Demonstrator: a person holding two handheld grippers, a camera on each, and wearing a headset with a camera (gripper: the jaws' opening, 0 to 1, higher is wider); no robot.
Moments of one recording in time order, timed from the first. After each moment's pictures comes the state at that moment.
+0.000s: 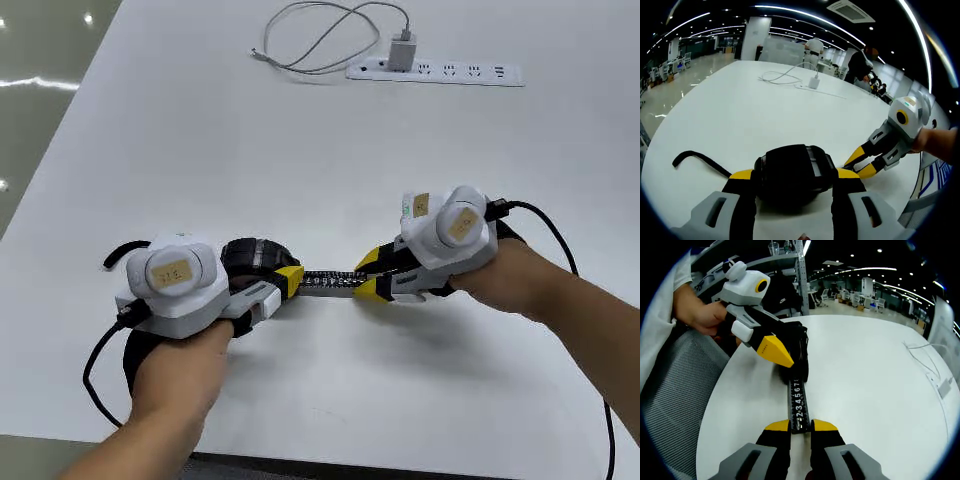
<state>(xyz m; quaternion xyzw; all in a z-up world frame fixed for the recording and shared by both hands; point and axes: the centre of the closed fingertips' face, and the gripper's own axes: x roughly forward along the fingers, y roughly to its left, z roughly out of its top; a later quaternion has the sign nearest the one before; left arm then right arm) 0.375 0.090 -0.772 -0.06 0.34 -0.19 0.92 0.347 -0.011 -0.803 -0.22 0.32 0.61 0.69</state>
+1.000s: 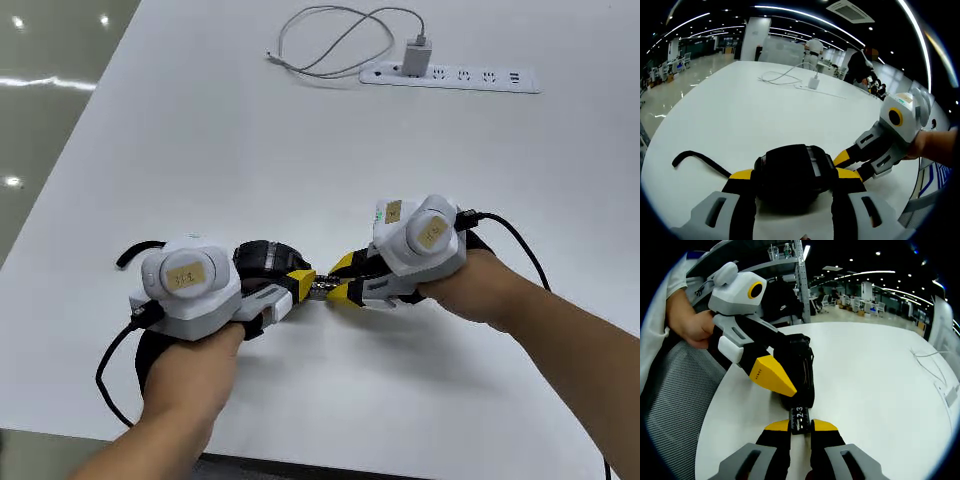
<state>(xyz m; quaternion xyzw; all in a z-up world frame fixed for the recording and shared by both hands) 0.376 0.091 -0.774 -0.06 0.34 -0.19 0.92 0.350 0.033 -0.802 -0.19 0.30 0.62 0.70</state>
